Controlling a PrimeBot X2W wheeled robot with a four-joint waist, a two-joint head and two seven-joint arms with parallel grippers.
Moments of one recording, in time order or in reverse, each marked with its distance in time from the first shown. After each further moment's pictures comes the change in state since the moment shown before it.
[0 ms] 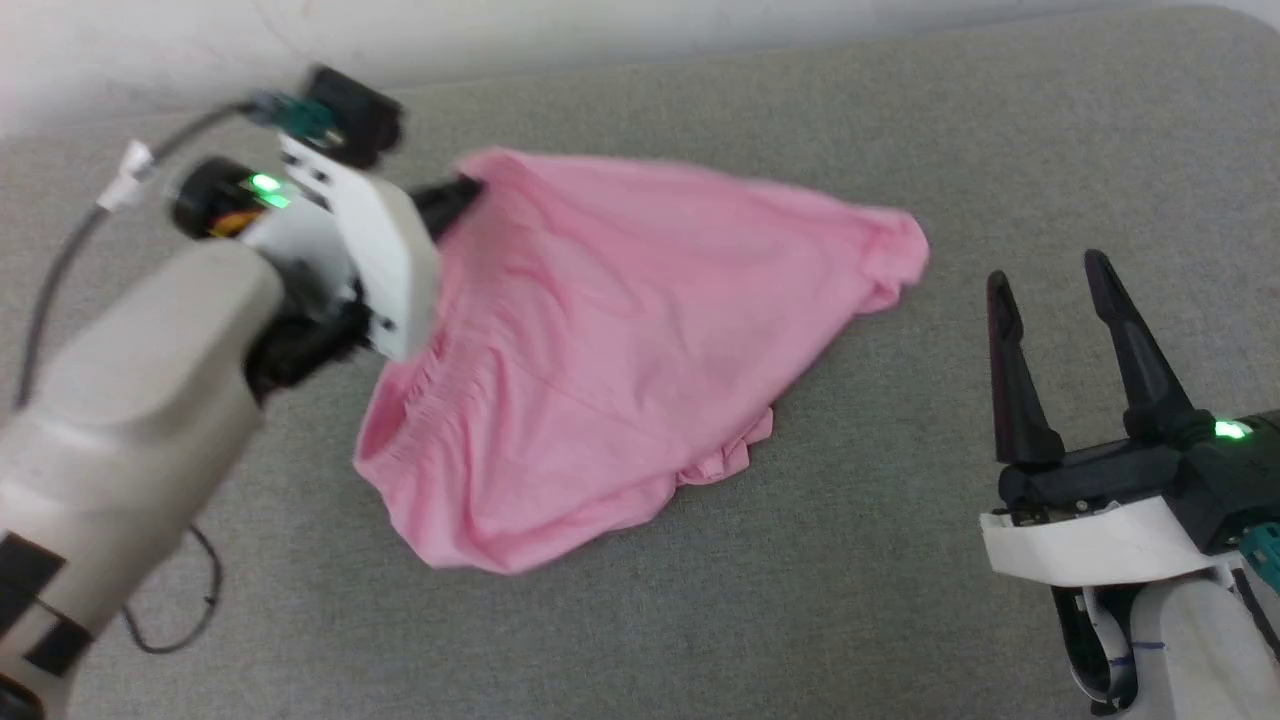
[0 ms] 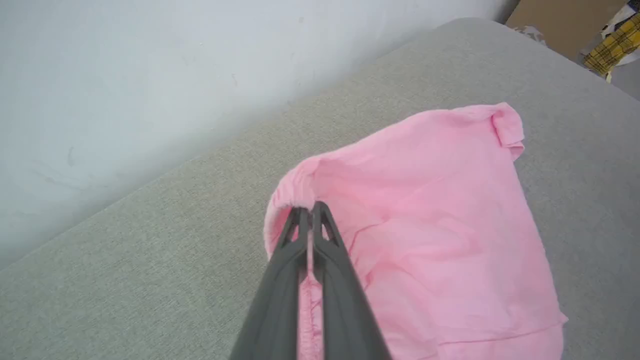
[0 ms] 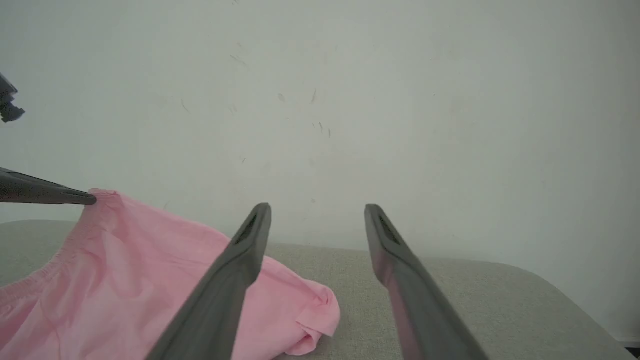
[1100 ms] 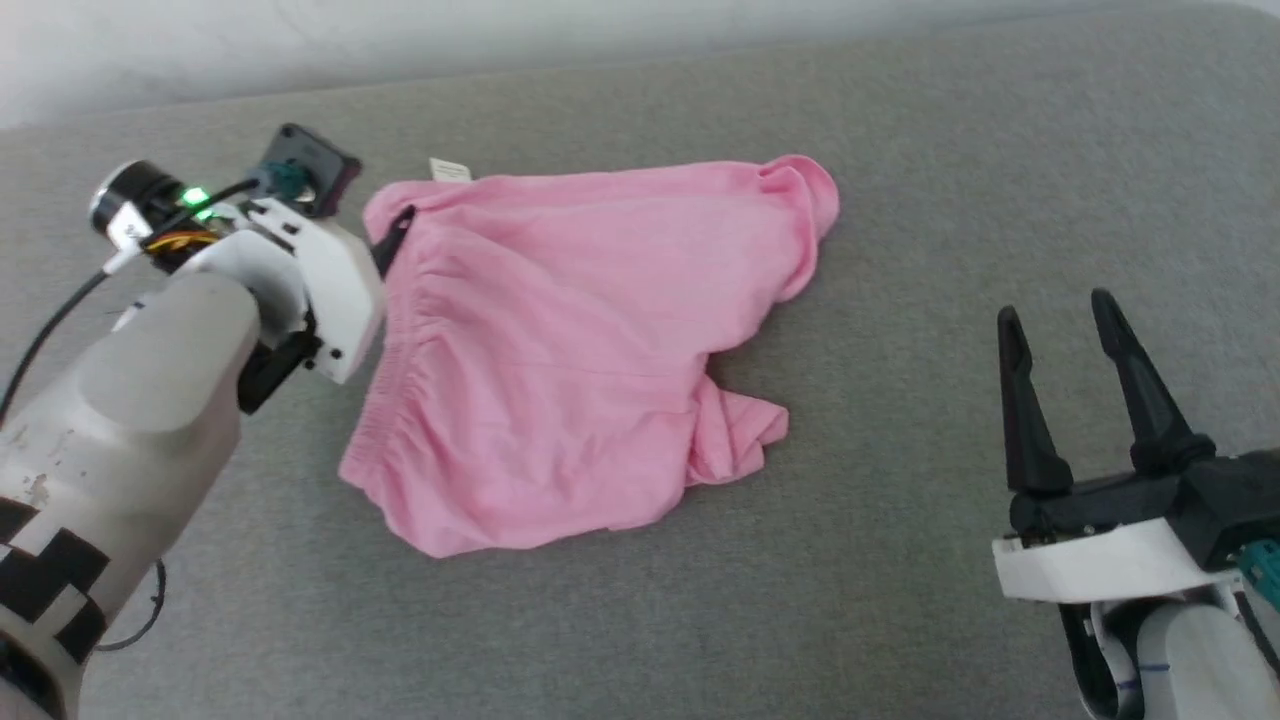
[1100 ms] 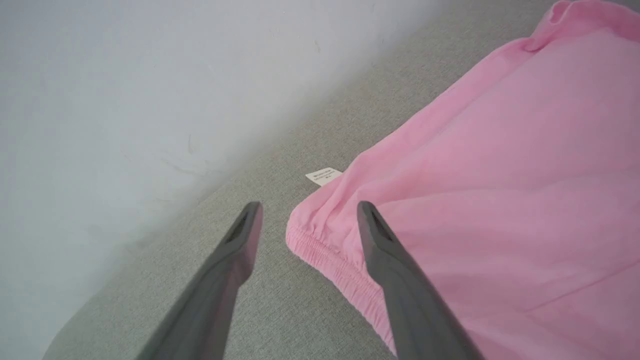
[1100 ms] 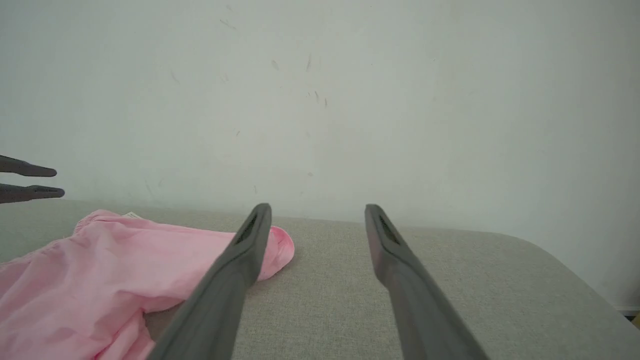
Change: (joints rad) left arm -0.068 -0.031 -0.144 0.366 0.240 0.025 -0.267; right arm 0.036 0.001 -0.026 0.036 -0.002 0.000 0.000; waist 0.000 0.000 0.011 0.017
